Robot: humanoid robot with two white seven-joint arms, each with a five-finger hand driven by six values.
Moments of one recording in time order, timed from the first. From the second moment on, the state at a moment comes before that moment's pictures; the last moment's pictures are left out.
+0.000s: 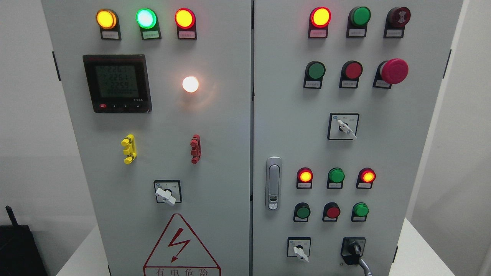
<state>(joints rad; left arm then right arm) 0.03 -0.08 -0.01 -0.09 0.03 -0.03 -0.03 0.04 0.02 0.09 -1.68 -0.04 -0.24 -0.16</state>
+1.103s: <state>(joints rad) 0.03 -0.08 -0.01 -0.09 0.03 -0.03 -0.03 0.04 0.02 0.12 -1.68 -0.04 -0.24 -0.17</state>
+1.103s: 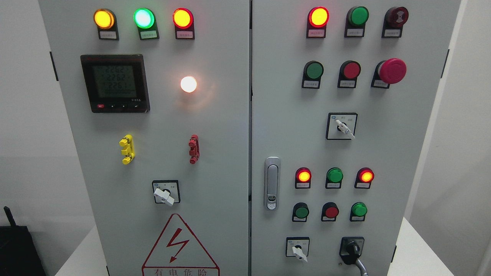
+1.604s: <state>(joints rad) 0.03 -0.08 -0.01 -0.09 0.03 -0.03 -0.03 0.04 0.02 0.12 -1.68 -0.05 -0.24 -0.17</state>
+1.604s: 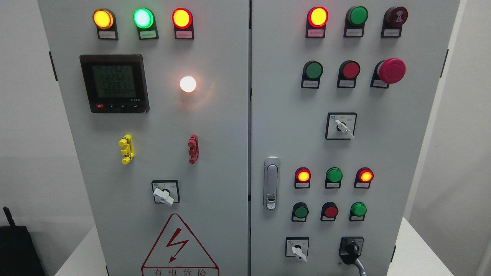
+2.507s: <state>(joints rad) 0.03 -0.08 -0.01 -0.09 0.03 -0.03 -0.03 0.03 0.02 0.14 -1.68 -0.05 -0.24 -0.18</state>
